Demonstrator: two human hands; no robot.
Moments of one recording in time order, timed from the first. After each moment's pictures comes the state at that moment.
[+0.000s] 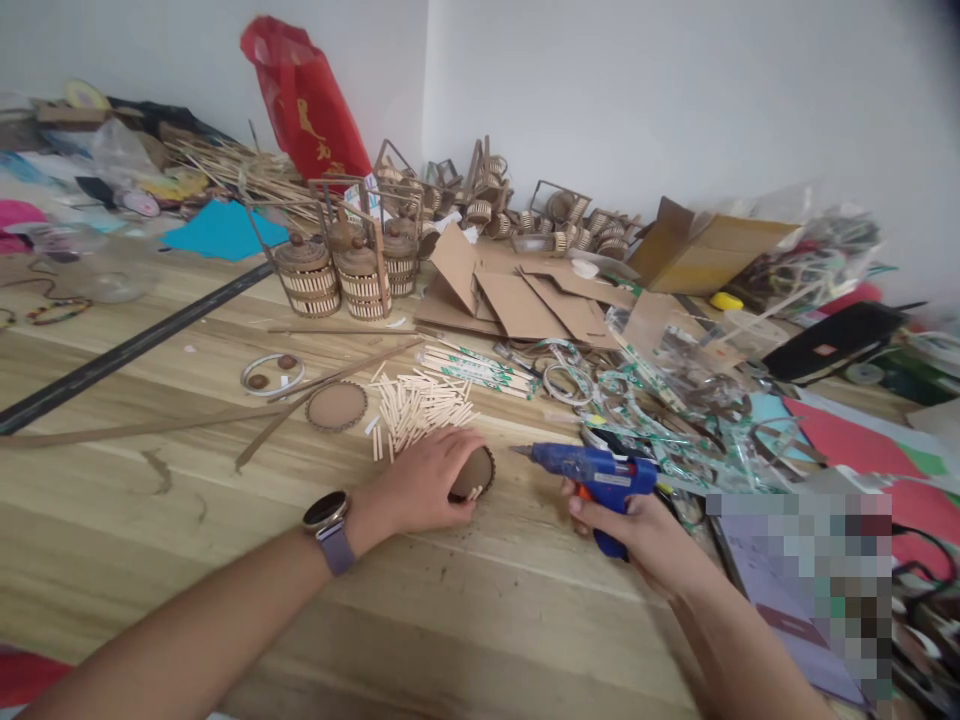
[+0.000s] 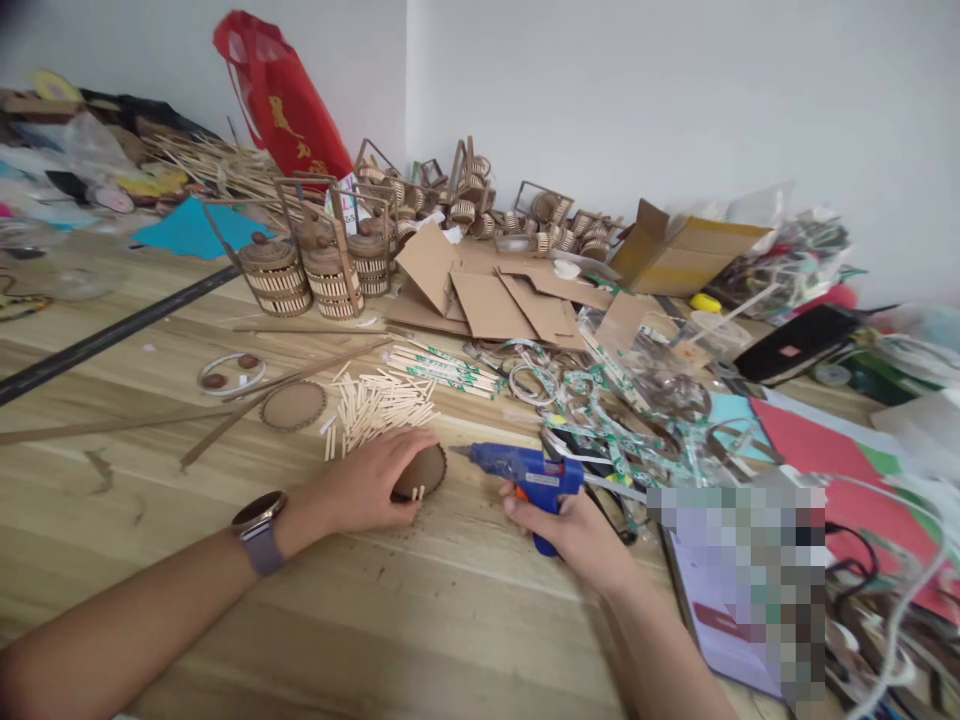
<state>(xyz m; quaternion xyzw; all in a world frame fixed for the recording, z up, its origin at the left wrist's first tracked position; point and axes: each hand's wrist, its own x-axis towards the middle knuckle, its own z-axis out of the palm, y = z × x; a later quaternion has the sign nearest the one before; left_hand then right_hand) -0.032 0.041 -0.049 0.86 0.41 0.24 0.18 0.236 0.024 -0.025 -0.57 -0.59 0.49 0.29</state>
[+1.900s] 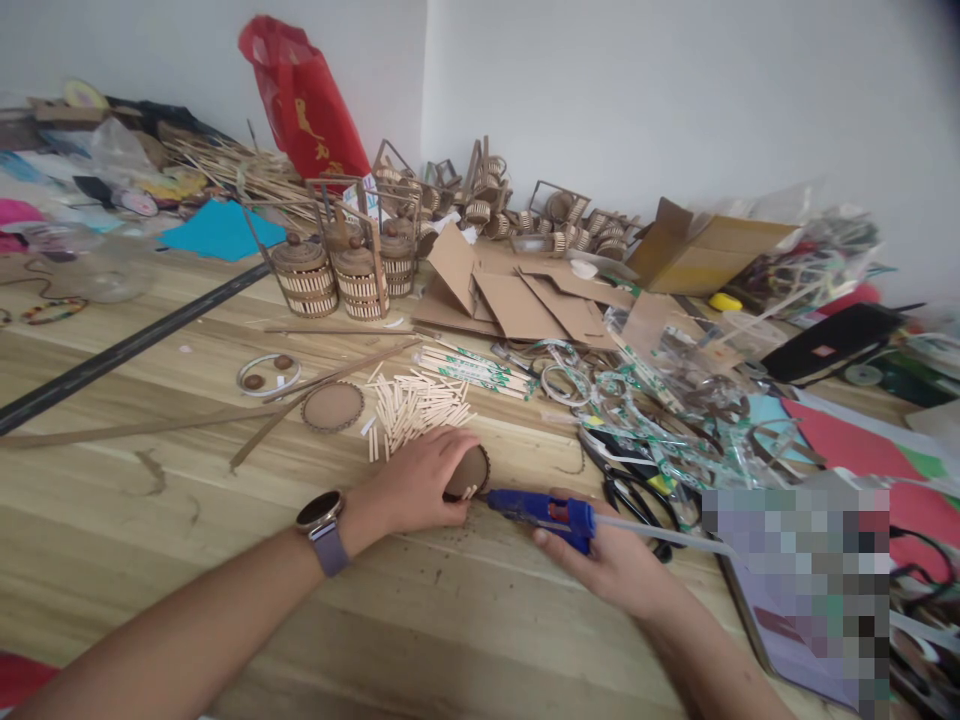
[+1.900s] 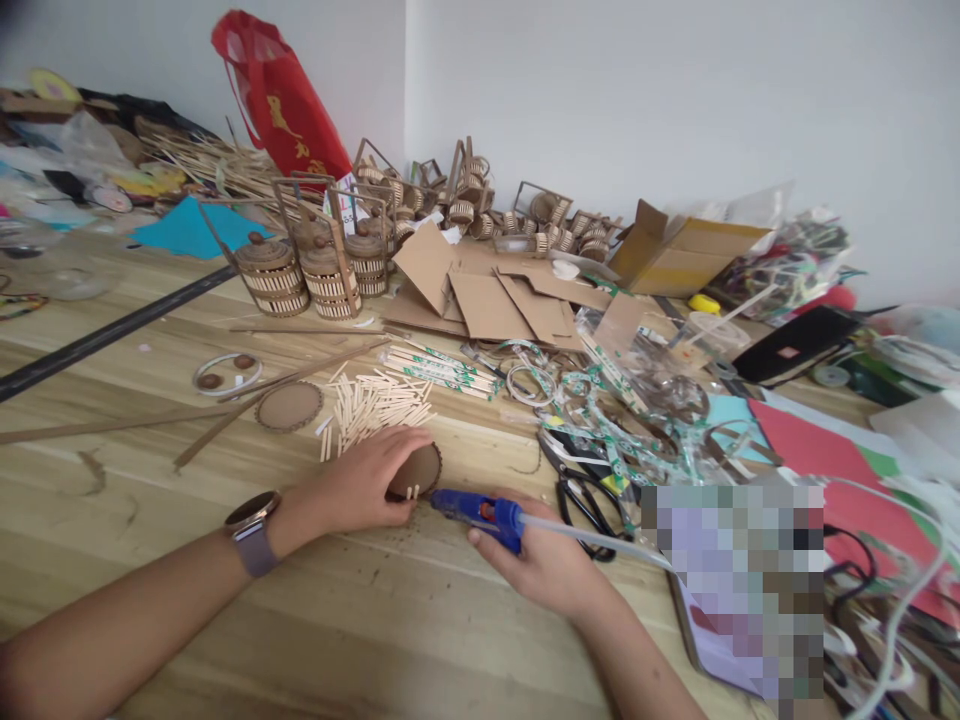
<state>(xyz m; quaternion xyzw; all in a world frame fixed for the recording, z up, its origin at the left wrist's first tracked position) -0.032 0.043 -0.048 0.86 0.42 0.23 0.18 0.223 0.017 -0.029 -0.44 -0.85 0.25 0.13</state>
